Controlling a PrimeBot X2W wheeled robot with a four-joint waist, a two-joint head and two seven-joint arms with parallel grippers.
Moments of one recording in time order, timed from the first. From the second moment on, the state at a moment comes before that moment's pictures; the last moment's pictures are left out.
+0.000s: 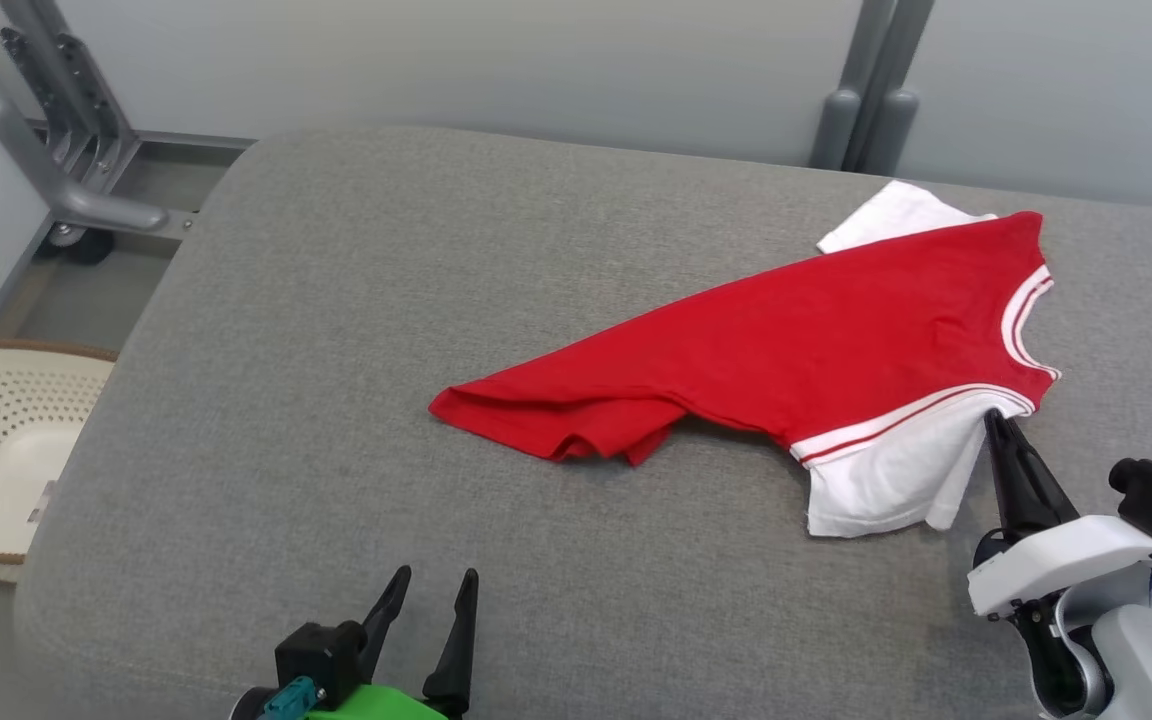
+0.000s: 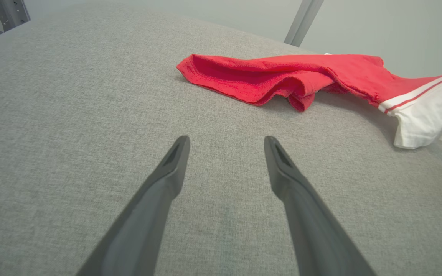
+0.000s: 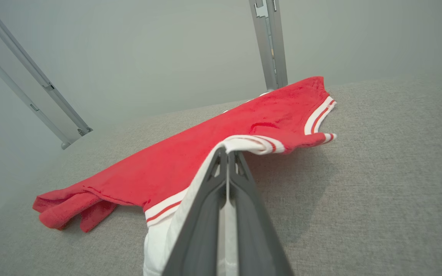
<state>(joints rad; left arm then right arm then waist) -0.04 0.05 -0.32 0.44 -0.37 -0.13 -0.26 -0.18 -0.26 0.12 0.41 0.58 0.13 -0.26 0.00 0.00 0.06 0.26</state>
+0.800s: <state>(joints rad) -0.03 0.05 -0.34 0.47 -0.38 -0.13 -0.26 -0.07 -0.24 0.16 0.50 0.49 0.13 -0.26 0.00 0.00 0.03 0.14</state>
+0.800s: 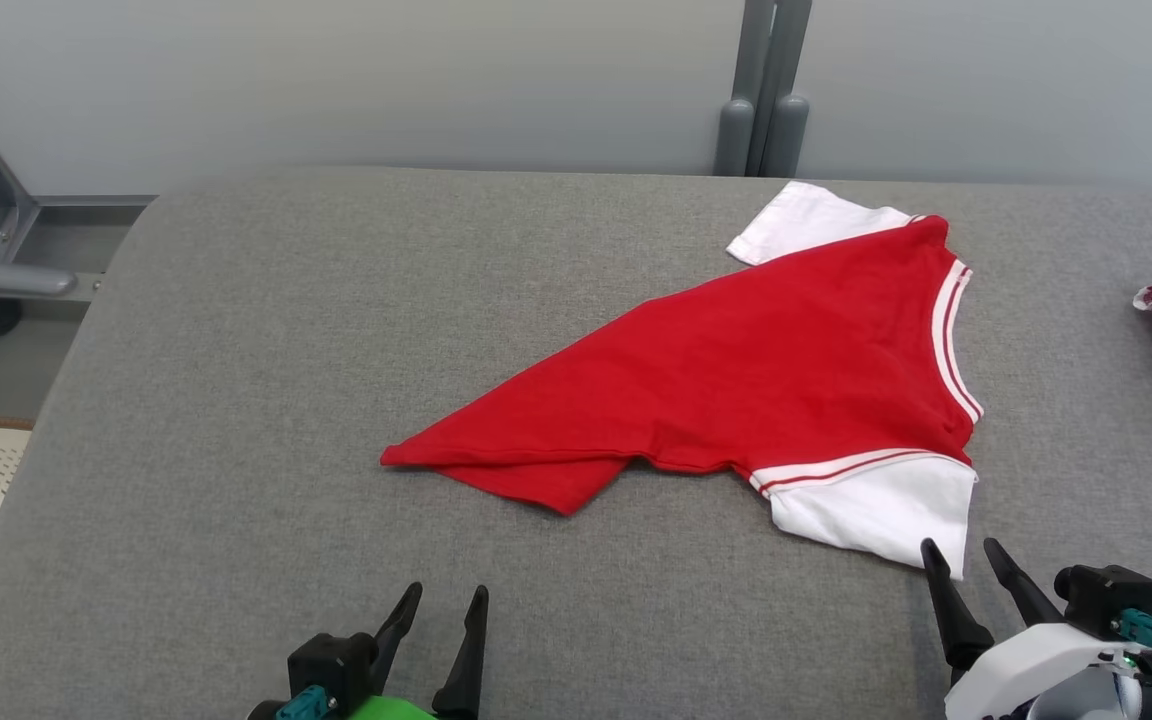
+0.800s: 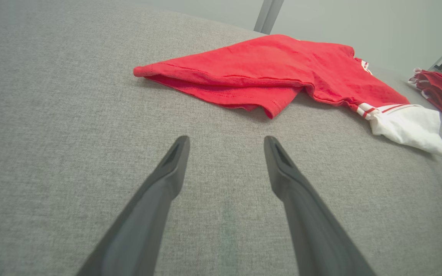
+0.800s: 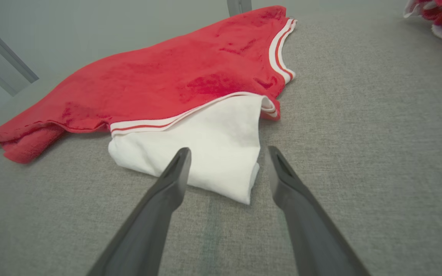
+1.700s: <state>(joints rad) -0.03 0.05 -0.34 0.46 -0.38 -0.13 -0.26 -0.07 -0.24 0.20 0.57 0.49 0.13 -0.26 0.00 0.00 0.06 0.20</state>
